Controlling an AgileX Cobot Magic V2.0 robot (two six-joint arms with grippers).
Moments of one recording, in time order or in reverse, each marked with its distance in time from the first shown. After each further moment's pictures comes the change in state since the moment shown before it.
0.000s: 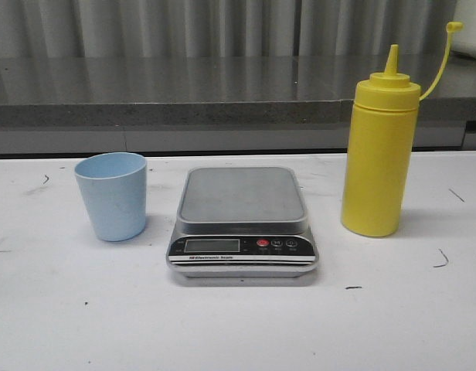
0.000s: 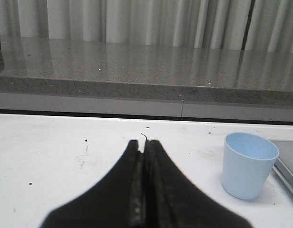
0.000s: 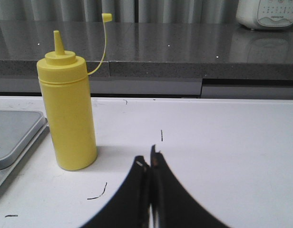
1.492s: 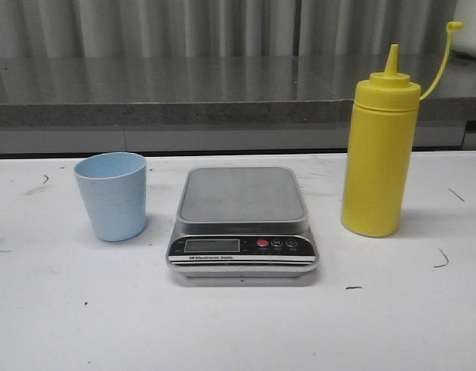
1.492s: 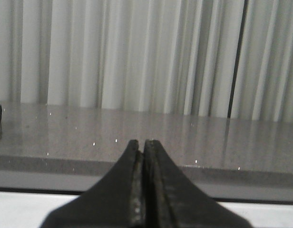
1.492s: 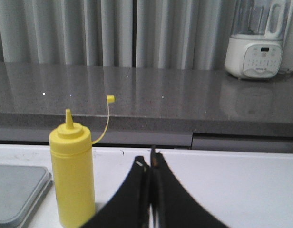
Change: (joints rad) left arm 0.000 0.032 -0.286 -0.019 0.023 0.000; right arm 0.000 0.003 -0.310 -0.010 0.177 -0.017
